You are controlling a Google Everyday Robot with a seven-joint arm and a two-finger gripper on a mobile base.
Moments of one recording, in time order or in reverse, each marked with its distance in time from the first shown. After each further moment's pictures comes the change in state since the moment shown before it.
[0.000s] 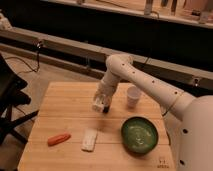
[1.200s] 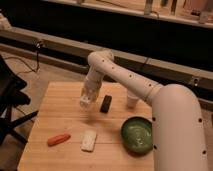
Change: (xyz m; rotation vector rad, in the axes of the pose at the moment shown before) arm 0.014 -0.087 0.035 -0.034 0.005 -0.008
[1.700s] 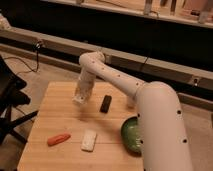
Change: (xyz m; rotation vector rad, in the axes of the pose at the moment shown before) arm 0.013 -0.034 0.029 -0.008 0.005 0.016
